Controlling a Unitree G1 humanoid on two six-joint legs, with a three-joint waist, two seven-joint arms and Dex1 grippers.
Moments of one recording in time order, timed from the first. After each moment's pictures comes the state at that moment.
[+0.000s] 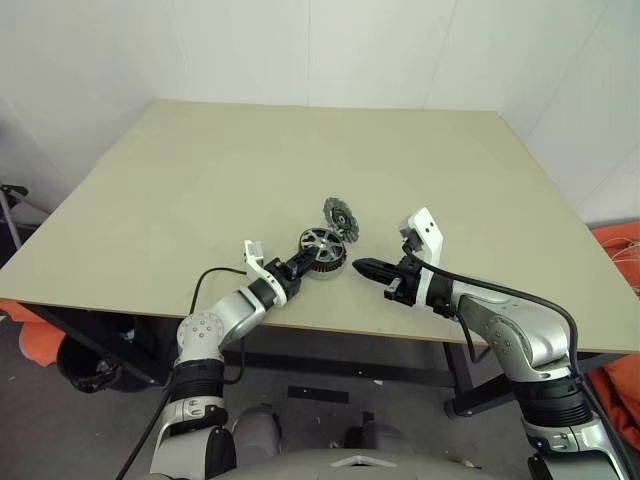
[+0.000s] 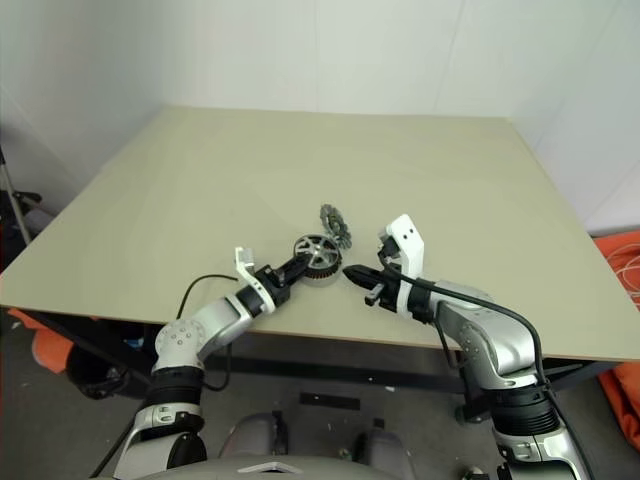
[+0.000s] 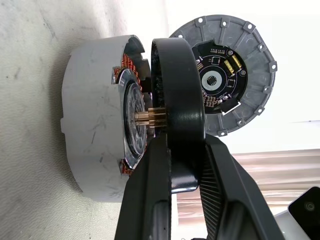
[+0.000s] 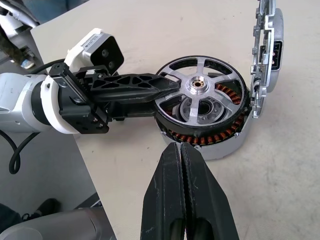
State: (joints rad) left arm -0.31 -0.06 0.31 0.25 -1.19 0.95 -0.19; right arm -0.21 -0.48 0.05 -0.30 0.52 0.76 0.68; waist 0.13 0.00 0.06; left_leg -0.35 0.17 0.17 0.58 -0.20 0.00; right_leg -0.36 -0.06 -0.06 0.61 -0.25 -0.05
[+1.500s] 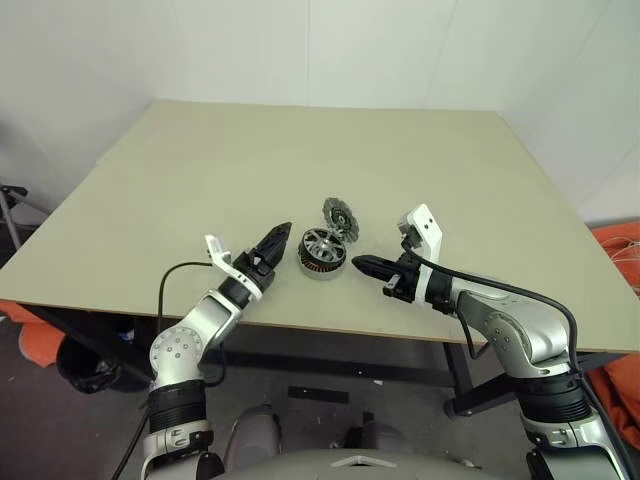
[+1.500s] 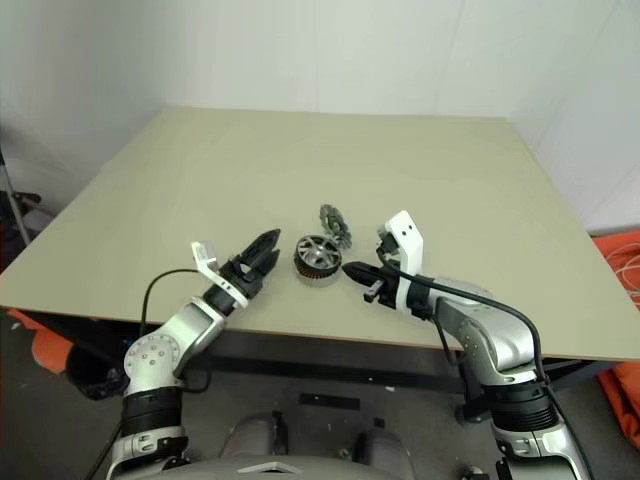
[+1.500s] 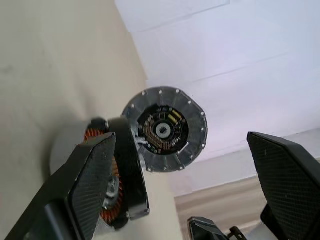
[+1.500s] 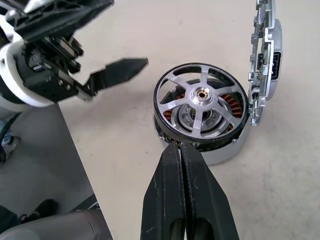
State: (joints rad) left arm -0.19 -0.02 0.32 -0.03 -1.15 0.80 -0.30; right arm -0.23 -0.48 0.06 -0.30 0.52 0.77 0.67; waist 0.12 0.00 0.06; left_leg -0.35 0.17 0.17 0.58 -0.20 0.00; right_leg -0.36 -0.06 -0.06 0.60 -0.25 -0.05
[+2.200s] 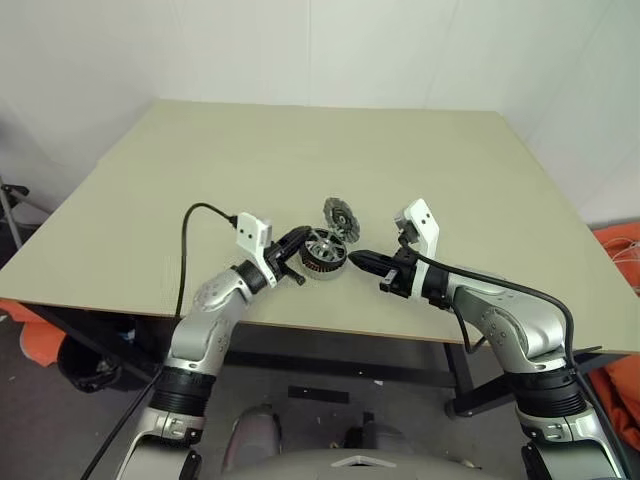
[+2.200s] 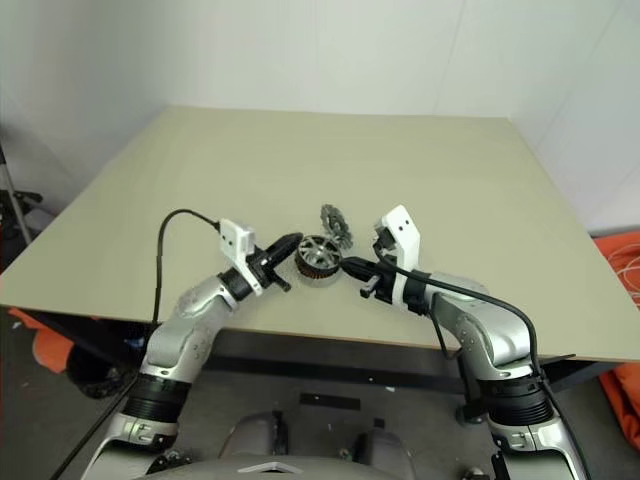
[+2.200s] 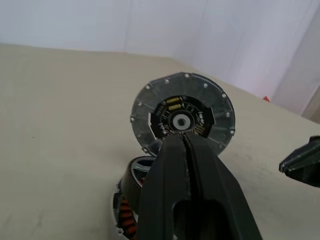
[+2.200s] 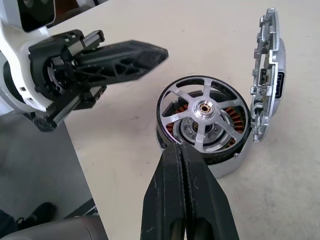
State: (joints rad) left arm -0.27 0.16 -0.11 0.03 -0.37 0.23 -0.57; right arm -0.25 -0.46 0.06 -0.30 0.51 0.77 0.67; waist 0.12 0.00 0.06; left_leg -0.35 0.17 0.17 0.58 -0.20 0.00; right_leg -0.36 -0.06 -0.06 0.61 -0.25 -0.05
